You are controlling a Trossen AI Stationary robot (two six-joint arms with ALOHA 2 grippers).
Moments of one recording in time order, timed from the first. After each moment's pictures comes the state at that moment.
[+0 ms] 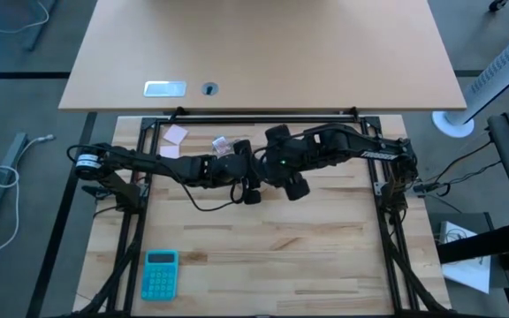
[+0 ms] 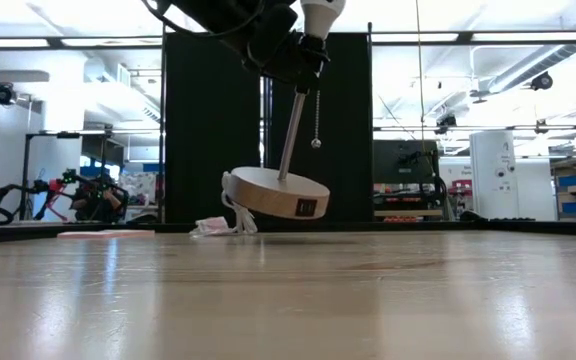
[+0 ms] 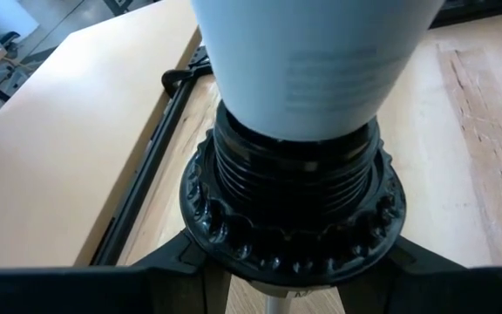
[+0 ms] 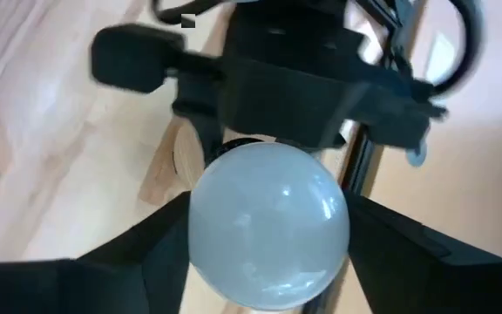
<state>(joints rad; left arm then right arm) 0.00 1.58 1.18 -0.09 -0.38 0.20 0.08 1.86 2.27 -1.43 0.28 -0.40</state>
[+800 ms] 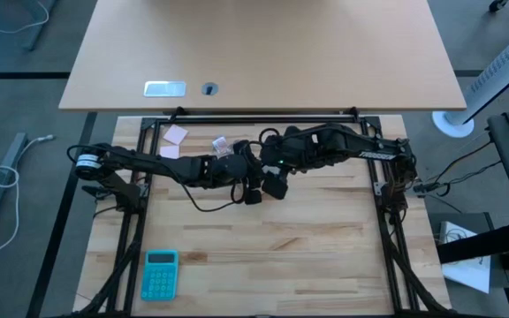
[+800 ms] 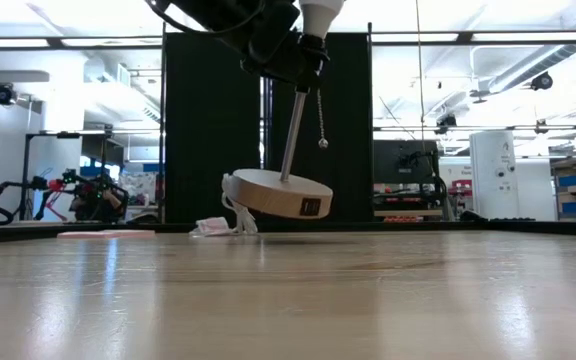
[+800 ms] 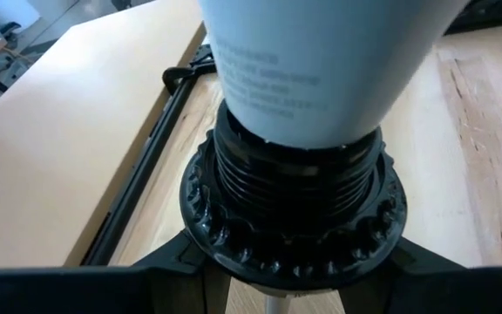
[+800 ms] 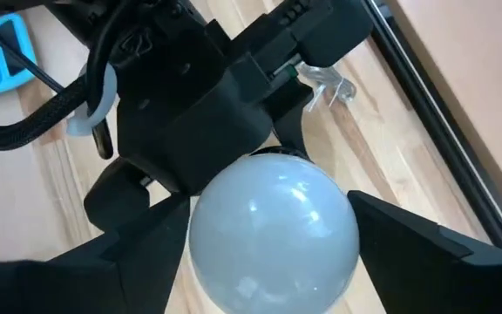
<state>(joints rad) 0.00 1.58 1.18 -0.09 -0.39 0.15 0.08 1.86 2.27 -1.41 0.28 0.33</state>
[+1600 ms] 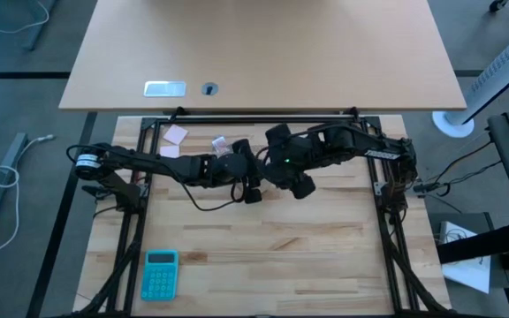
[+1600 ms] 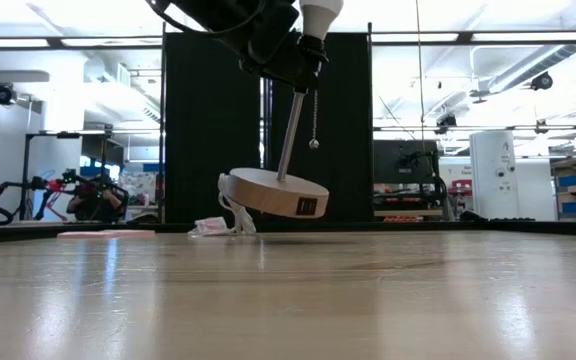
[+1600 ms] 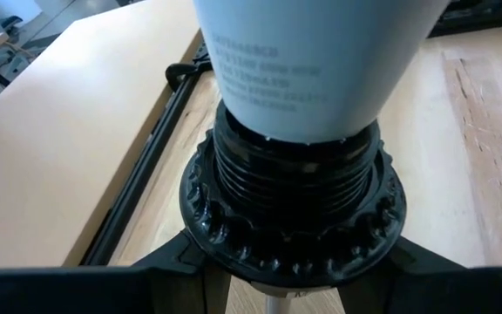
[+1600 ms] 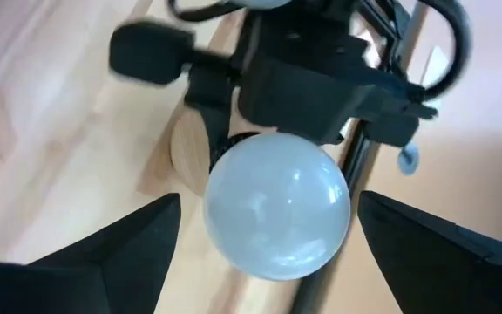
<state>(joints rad) 0.00 1.58 1.18 -0.11 -0.39 0.16 0.09 1.86 2.33 -1.49 0.29 -0.67</state>
